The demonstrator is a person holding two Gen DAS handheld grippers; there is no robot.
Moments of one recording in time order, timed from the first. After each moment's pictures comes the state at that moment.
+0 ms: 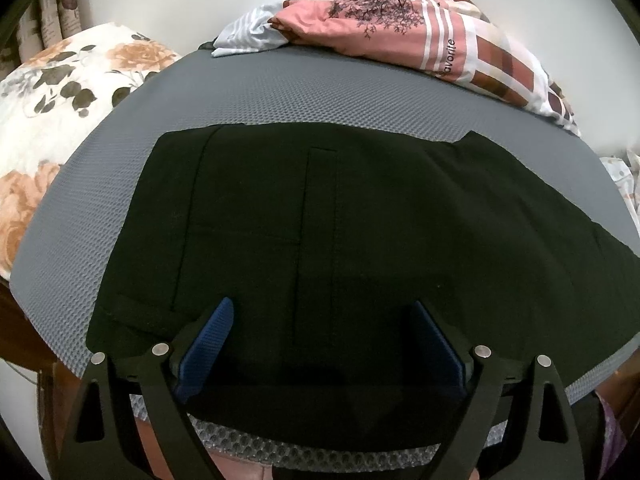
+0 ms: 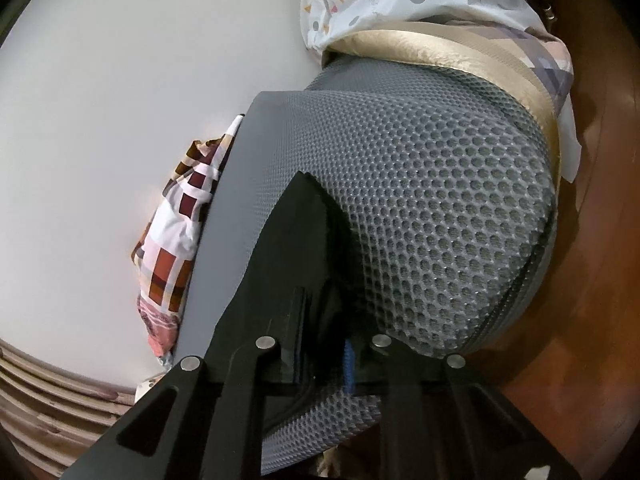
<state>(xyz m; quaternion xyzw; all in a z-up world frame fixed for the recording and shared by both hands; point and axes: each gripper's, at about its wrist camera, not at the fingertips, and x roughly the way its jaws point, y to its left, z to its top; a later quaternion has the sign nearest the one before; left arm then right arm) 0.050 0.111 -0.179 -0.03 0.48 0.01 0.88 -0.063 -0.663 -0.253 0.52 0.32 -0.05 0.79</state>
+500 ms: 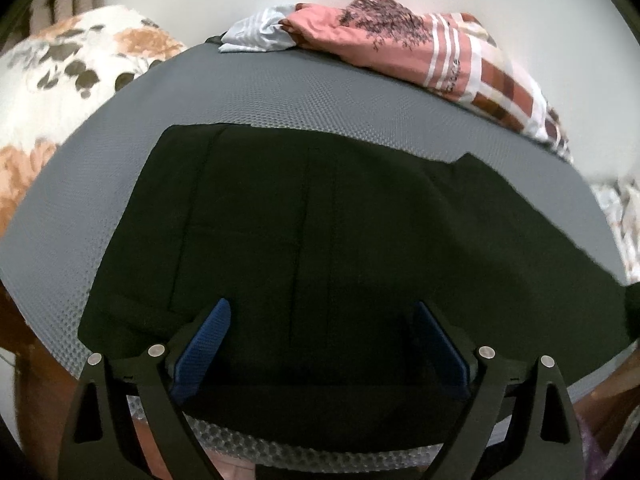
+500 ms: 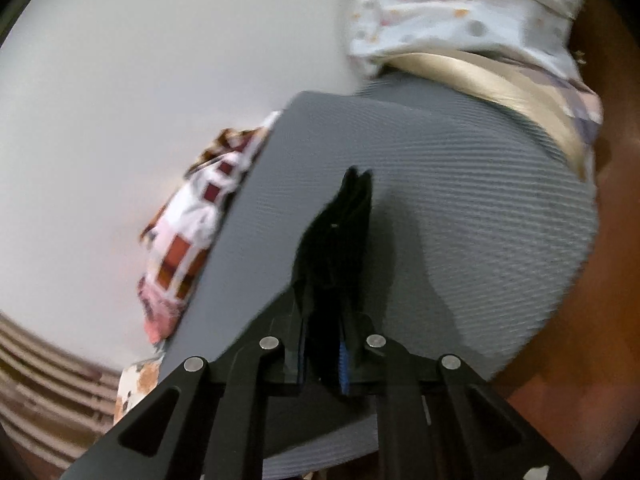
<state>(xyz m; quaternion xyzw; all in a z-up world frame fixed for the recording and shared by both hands) 0.050 0.125 -0.172 -0.09 0.47 0.00 0.88 -0.041 -0.619 -0.195 0.46 0.31 -0.03 0.83</state>
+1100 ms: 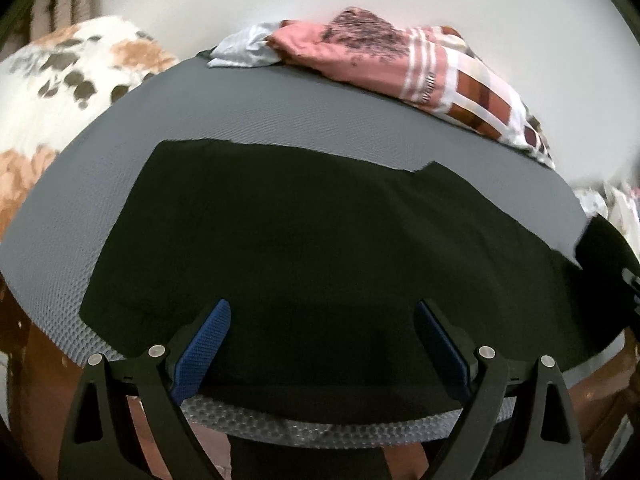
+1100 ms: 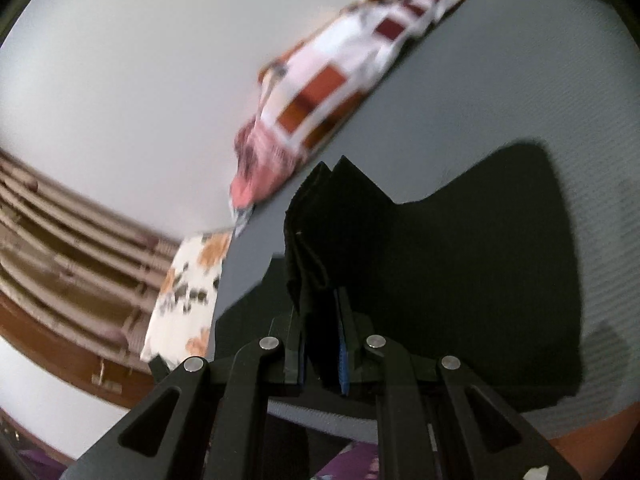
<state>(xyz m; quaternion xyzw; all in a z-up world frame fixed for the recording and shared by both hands) 0.030 0.100 -0.154 -0.08 0.45 -0.02 0.89 0.036 -0.380 -0.177 0.39 0.40 0.22 0.80</state>
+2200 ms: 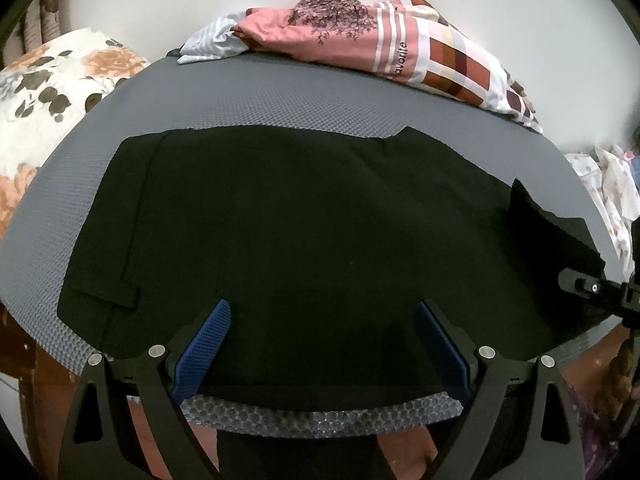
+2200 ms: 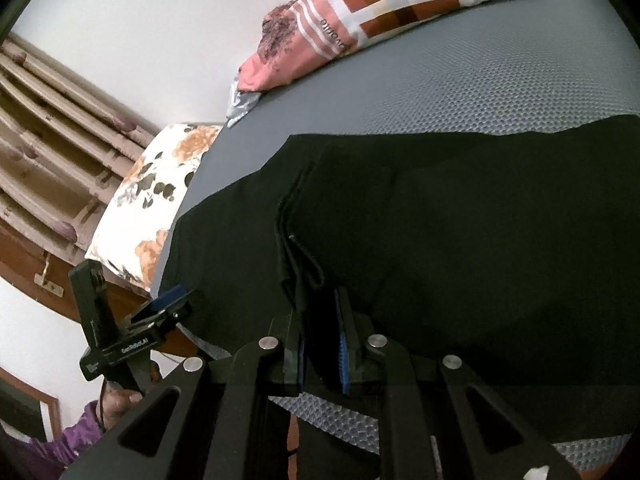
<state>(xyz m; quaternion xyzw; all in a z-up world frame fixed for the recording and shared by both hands) 0.030 0.077 -0.164 -0.05 0.47 -0.05 0.88 0.049 -0.234 -0.207 0.23 0.48 0.27 0.80</state>
